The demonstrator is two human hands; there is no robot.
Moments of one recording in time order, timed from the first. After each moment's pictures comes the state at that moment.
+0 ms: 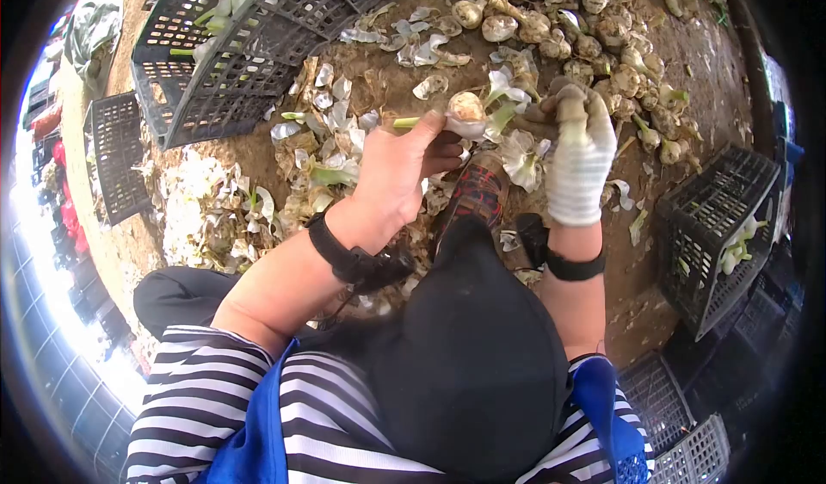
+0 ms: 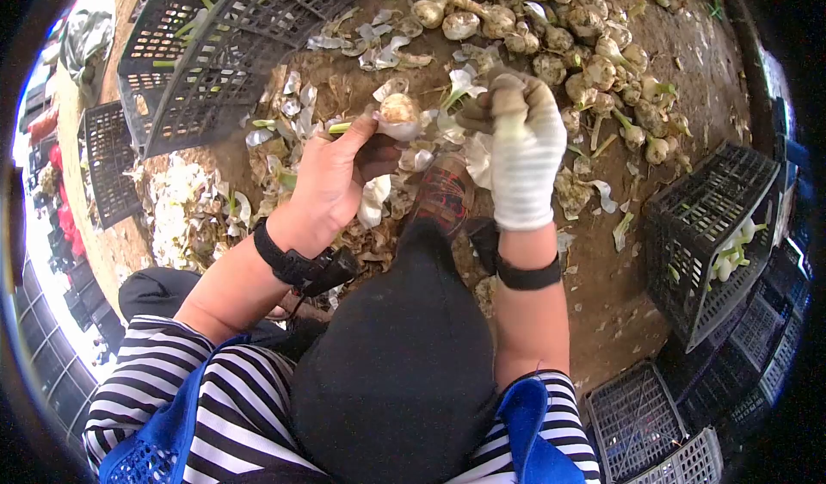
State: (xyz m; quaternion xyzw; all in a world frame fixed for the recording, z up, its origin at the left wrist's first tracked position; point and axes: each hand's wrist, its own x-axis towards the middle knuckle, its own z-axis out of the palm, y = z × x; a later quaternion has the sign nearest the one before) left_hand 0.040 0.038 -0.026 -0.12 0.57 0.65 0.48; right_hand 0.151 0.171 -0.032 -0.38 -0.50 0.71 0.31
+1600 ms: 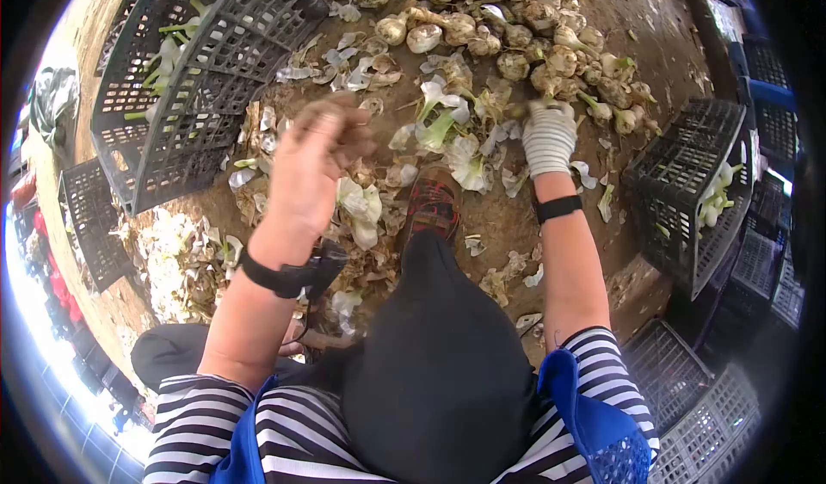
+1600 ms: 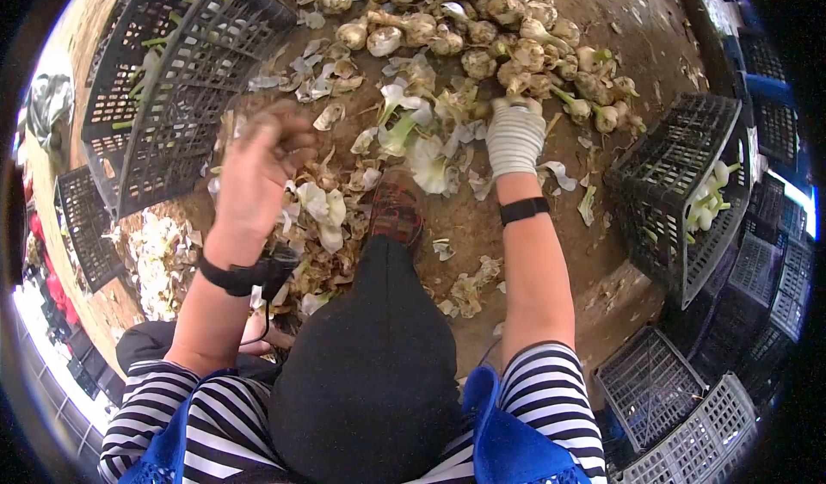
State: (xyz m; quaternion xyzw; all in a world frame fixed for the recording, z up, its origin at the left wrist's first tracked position) left_hand -0.001 0.042 -0.024 0.08 0.60 0.64 0.48; right_hand 0.220 0.258 -0.143 -0.45 -0.89 0.00 -0.04
